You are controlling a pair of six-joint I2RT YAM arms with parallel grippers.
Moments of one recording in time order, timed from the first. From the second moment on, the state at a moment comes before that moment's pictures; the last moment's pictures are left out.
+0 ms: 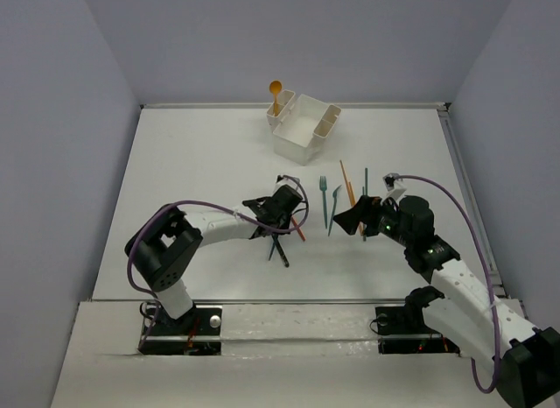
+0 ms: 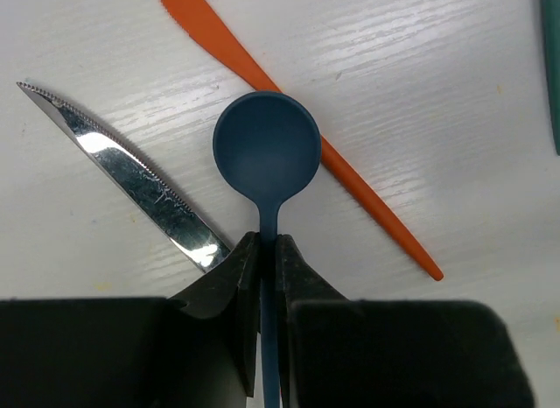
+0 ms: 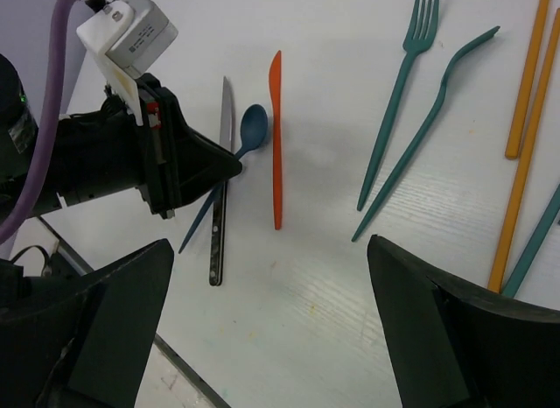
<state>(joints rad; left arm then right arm) -0.87 1.67 0.92 -0.22 -0.30 -0.49 0.41 0.76 0.42 0.00 -0.30 0.56</state>
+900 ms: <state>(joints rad) -0.48 2.15 2.12 0.01 -0.52 -0.34 0.41 0.75 0.37 0.07 -0.30 0.57</state>
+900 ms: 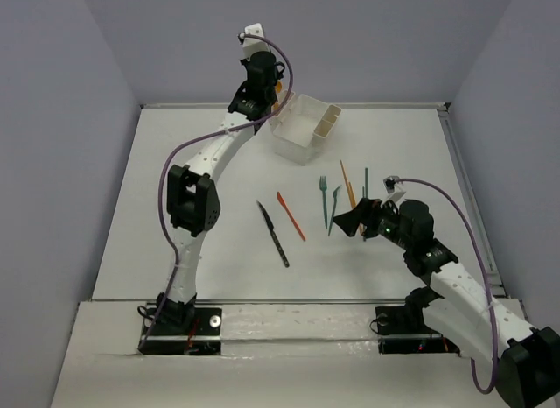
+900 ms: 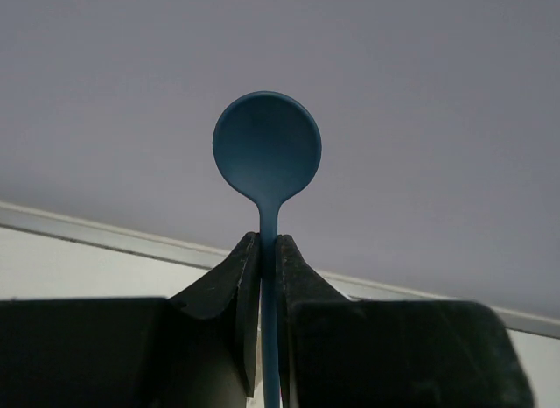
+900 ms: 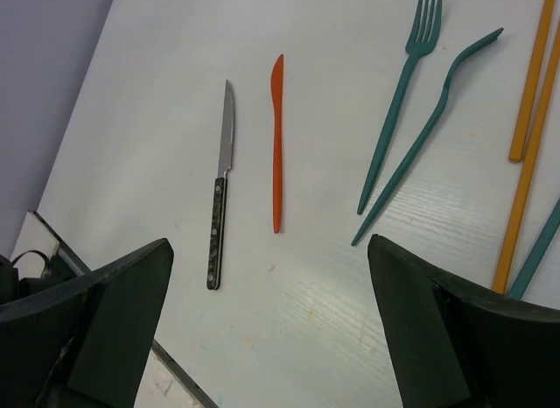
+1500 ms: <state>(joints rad) -0.42 2.48 2.31 0.38 -0.52 -0.23 0.41 0.84 0.36 0.14 -0.31 0.57</state>
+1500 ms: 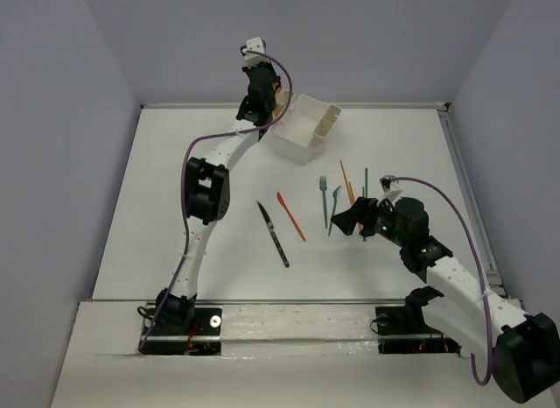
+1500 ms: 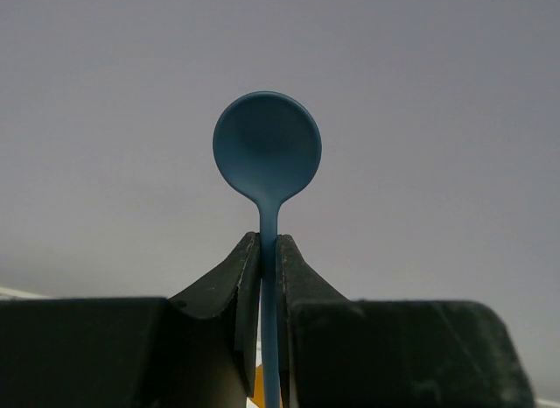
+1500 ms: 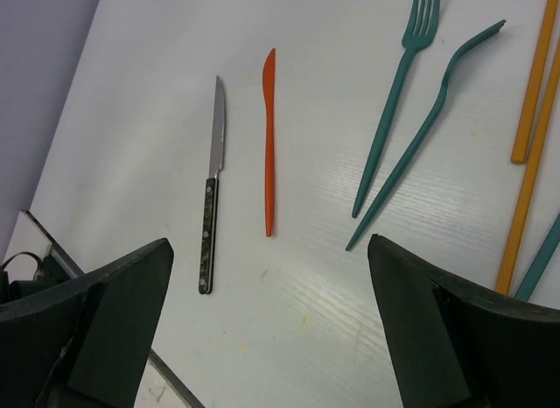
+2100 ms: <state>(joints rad) -0.44 2.42 1.93 0.62 -0.51 -0.19 0.41 0.85 0.36 0.15 -0.31 0.57</state>
